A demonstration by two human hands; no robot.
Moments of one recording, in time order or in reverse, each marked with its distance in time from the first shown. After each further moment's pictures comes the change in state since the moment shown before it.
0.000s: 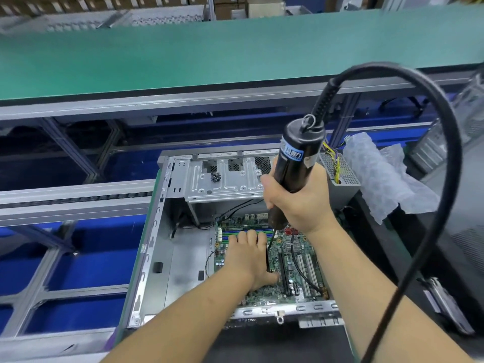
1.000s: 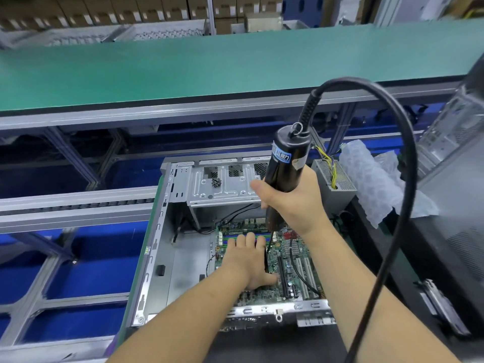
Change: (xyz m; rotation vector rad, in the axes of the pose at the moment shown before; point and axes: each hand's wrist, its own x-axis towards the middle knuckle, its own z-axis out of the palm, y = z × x) left_hand 0.009 -0.007 0.008 -0.111 -0.041 0.033; right_hand -0.003 -0.011 0.003 -0.058 0.004 0.056
